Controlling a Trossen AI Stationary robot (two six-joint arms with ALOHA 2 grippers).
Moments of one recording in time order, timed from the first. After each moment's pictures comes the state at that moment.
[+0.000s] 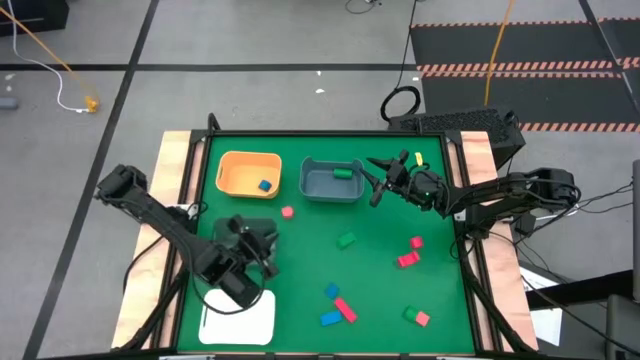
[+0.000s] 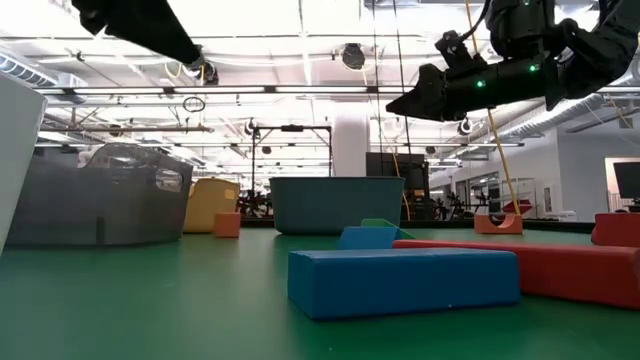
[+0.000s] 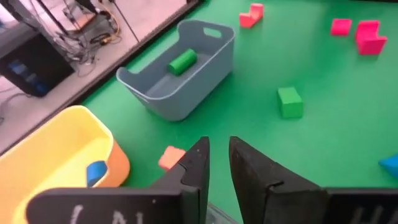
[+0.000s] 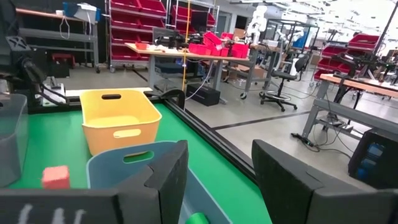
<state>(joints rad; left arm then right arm) -0.64 1.50 1.10 -0.88 -1.02 -1.03 -0.20 1.27 0.32 0.93 0.39 -0.12</state>
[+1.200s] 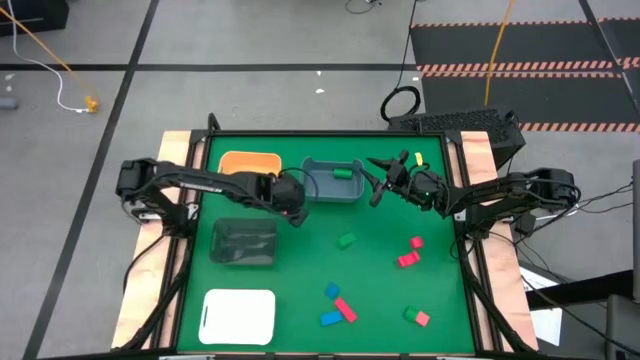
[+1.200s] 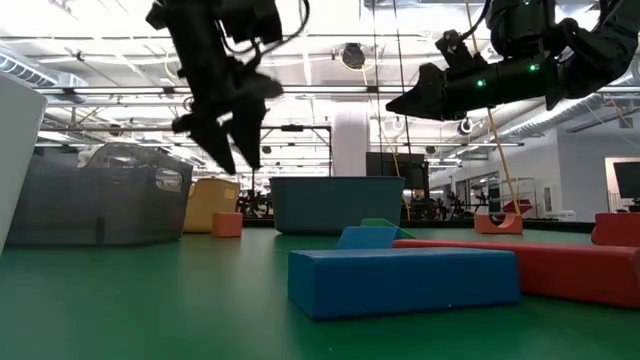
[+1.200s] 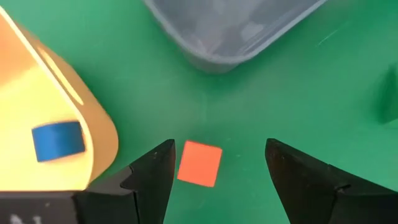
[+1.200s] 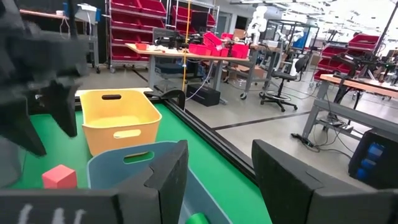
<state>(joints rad) 0.06 1.60 1.10 -0.69 -0.25 -0.74 -0.20 1.27 0.32 0.93 0.39 -0.12</state>
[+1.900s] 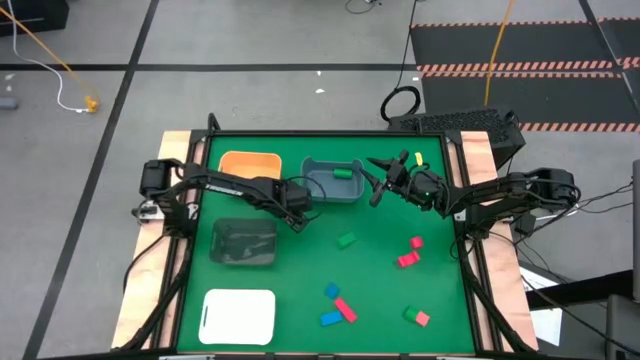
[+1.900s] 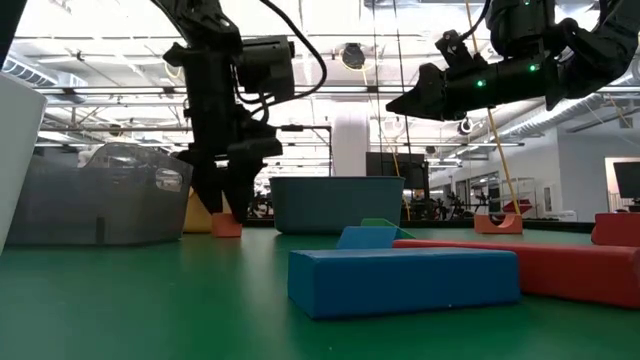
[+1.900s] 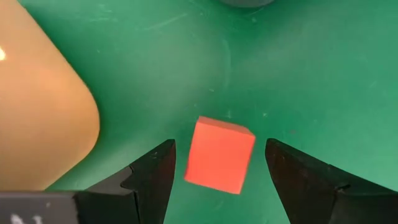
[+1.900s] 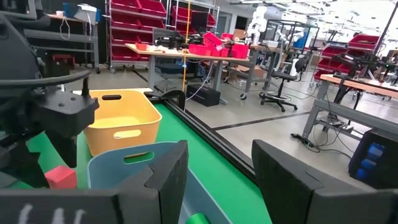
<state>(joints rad) 0.08 1.78 1.10 -0.71 -0.18 -0.74 -0.20 1.27 0.32 0.93 0.39 -0.12</state>
